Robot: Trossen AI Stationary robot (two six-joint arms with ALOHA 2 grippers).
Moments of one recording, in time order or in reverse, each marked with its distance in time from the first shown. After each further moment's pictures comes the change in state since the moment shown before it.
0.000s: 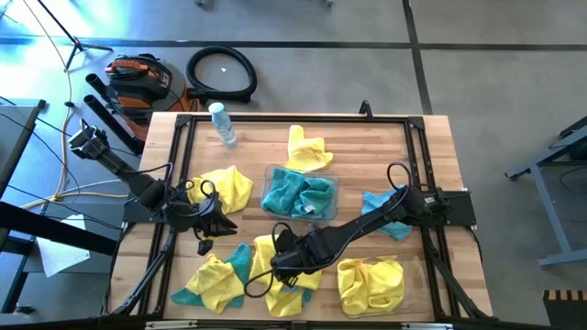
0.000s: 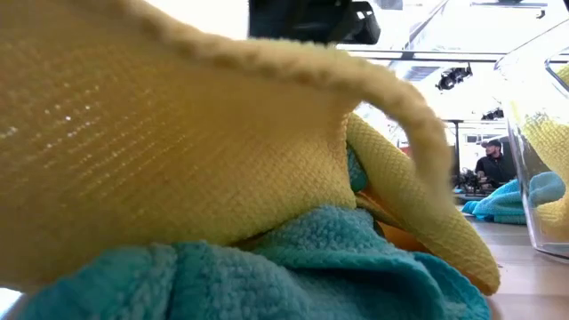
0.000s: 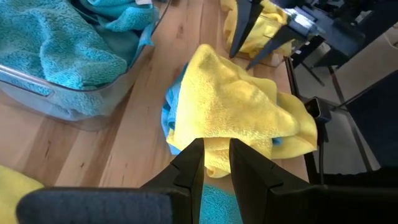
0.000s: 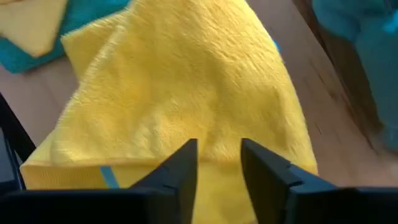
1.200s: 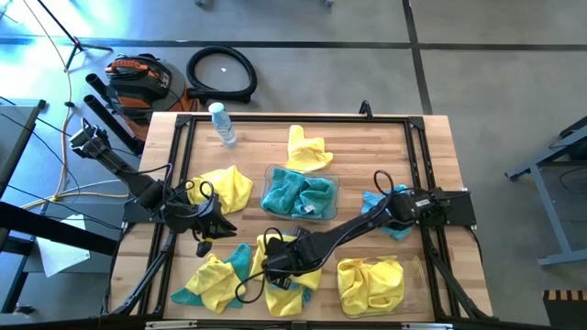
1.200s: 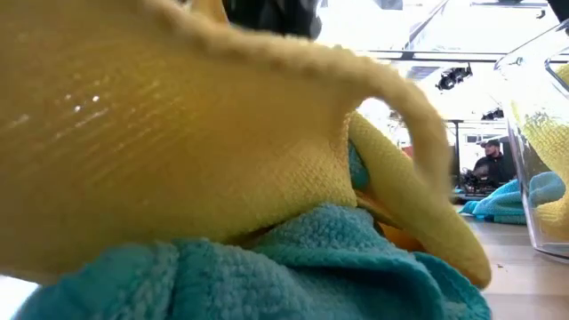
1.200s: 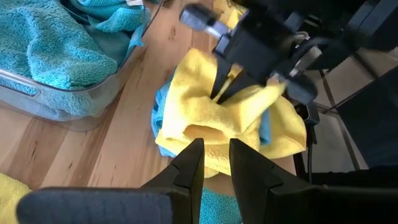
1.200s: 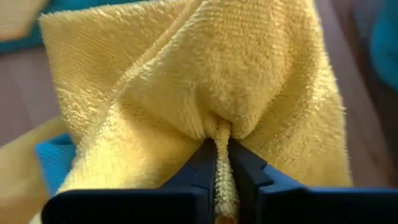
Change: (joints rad) left arm -0.020 0.000 0.000 0.021 -0.002 -0.018; right arm -0.018 0.116 0.032 0.108 0.021 -0.198
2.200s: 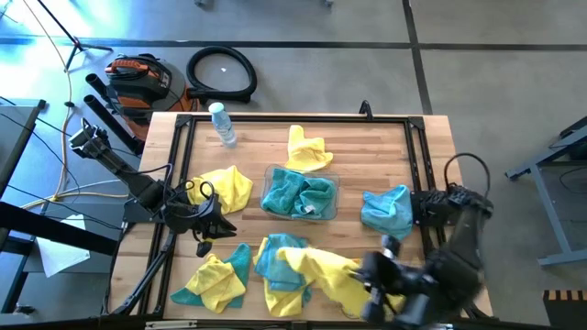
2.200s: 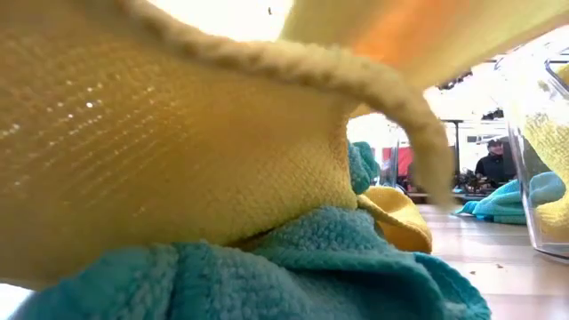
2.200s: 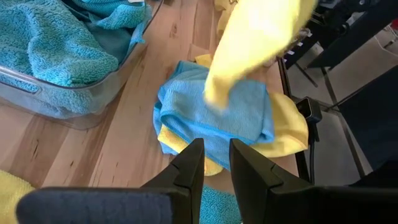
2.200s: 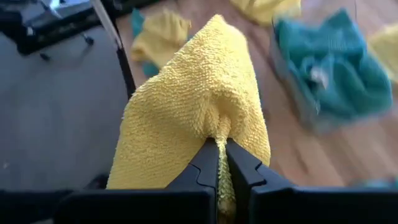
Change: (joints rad) left arm 0.000 0.002 0.001 -0.009 0.003 0.000; right arm 0.496 -0.474 0.126 -0.514 0.407 0.451
